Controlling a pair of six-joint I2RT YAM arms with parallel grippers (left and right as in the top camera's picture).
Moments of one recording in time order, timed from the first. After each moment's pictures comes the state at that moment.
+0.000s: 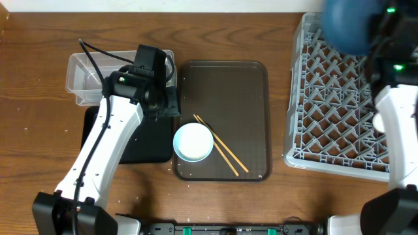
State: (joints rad) left arm -0.24 1.54 1.35 -1.07 0.10 -0.35; right arm -0.16 1.61 1.48 -0.13 0.54 -0.36
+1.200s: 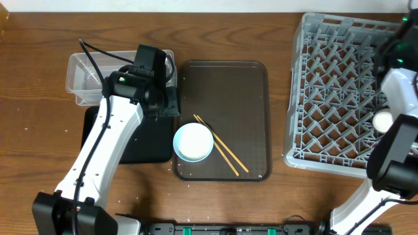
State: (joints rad) left arm -0.24 1.54 1.35 -1.07 0.10 -0.35; right arm -0.29 1.99 1.49 0.13 1.00 -0.65
